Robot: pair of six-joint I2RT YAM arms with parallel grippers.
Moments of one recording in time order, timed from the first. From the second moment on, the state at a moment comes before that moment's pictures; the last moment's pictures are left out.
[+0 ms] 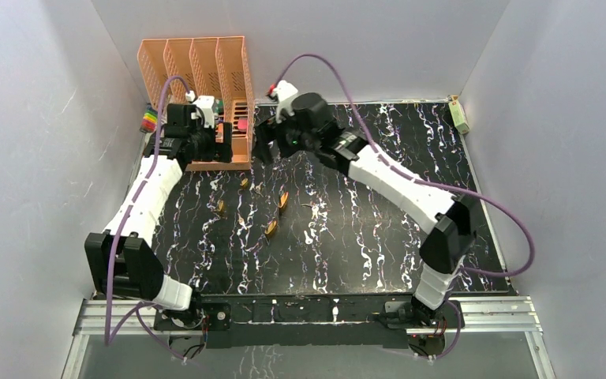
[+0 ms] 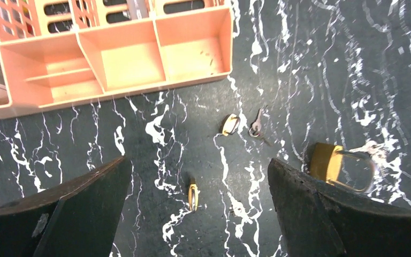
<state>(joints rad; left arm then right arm) -0.13 1.46 1.32 -0.62 0.06 0.00 0.88 1.79 1.79 -0.40 -0.13 0.19</state>
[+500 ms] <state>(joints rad) -0.13 1.32 1.38 -0.51 0.21 -0.06 0.79 1.41 1.47 -0.43 0.31 0.21</state>
